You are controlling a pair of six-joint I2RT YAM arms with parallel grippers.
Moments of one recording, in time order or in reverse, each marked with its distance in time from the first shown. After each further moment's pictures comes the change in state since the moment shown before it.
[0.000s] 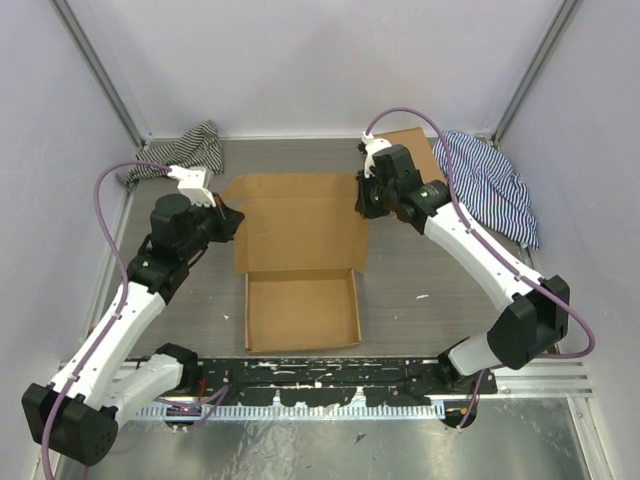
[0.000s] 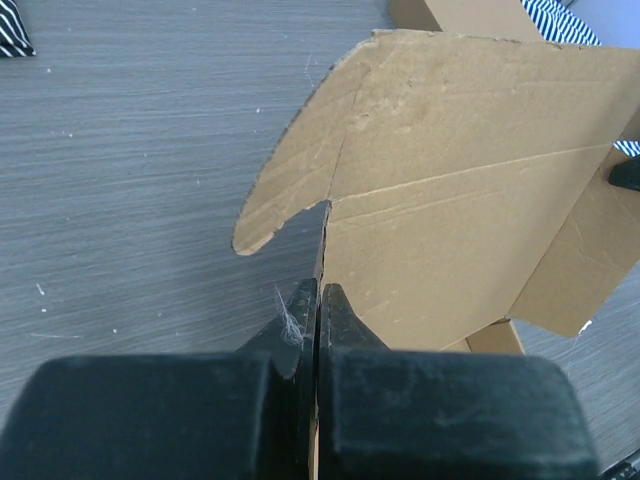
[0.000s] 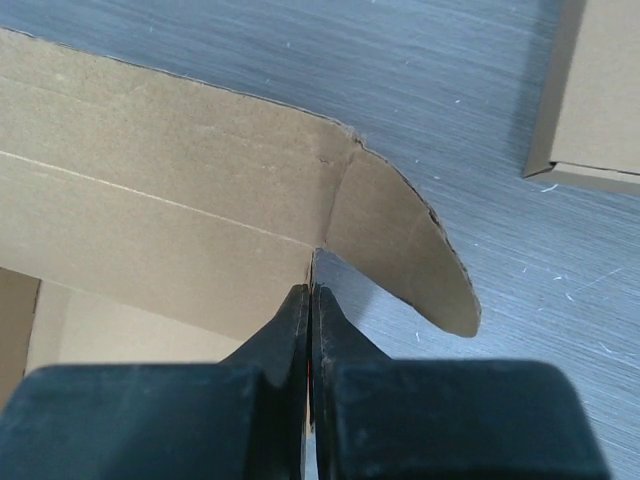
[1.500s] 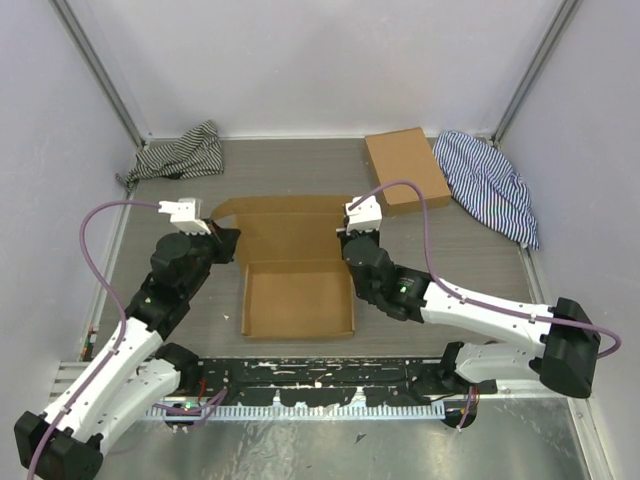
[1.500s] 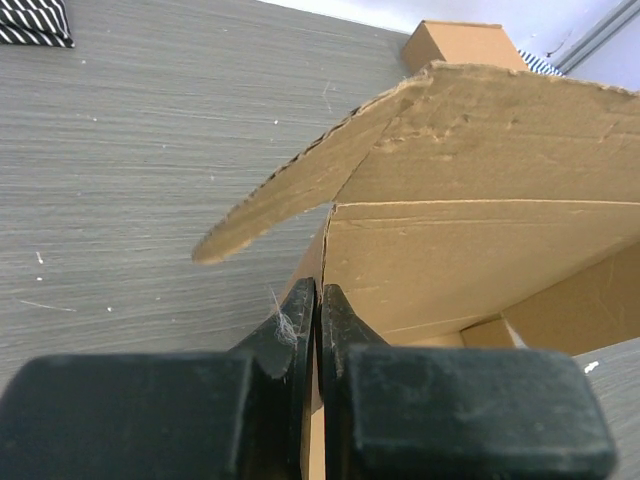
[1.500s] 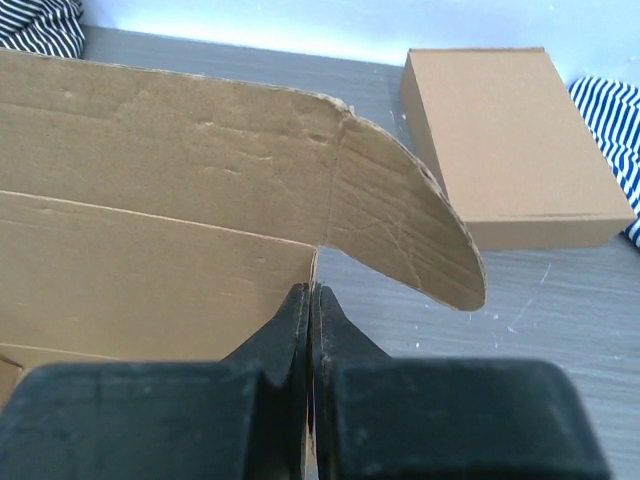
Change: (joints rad) left arm -0.113 -0.215 -0.263 0.174 -0.215 -0.081; right arm 0.539 -0.274 -0.539 0.740 0.934 -0.058
